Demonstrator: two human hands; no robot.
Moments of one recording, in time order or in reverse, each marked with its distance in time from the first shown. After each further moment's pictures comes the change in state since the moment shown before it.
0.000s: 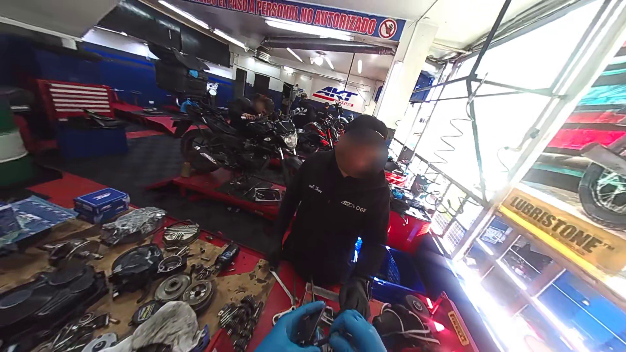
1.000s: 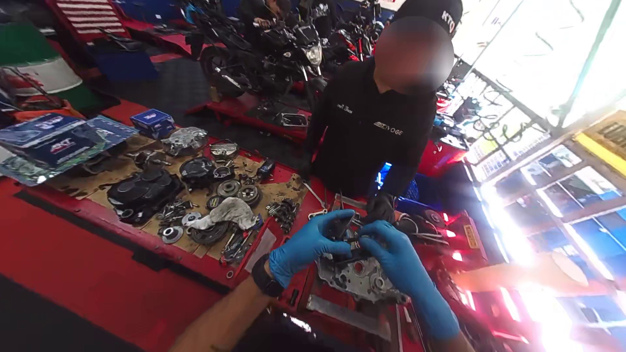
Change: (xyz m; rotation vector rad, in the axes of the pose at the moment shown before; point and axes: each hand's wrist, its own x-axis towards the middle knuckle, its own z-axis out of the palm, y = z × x) left_hand -0.011 0.020 0.002 -0.009 -0.012 -0.046; right_hand -0.005 -0.011 -0.001 0.038 0.038 0.052
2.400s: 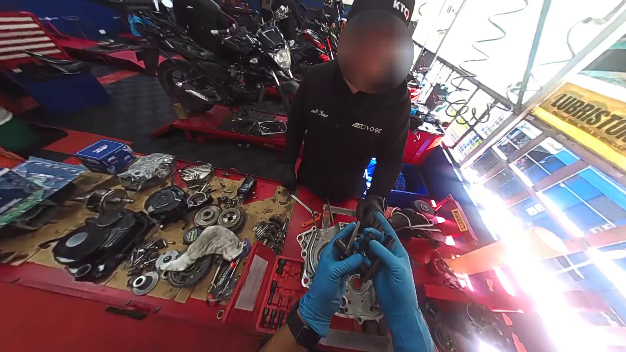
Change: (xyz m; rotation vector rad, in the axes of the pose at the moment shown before) left_hand 0.039 -0.066 0.050 -0.585 0.188 0.081; right_hand 0.001 0.014 0.043 1.098 0.642 0.321
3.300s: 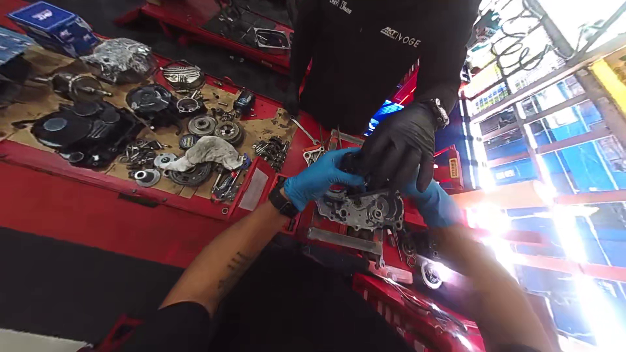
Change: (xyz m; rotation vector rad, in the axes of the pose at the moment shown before) left_hand 0.012 0.047 -0.038 0.294 -0.318 -0.170; right_hand 0.033 -0.054 -0.012 -0.994 -0.639 0.035
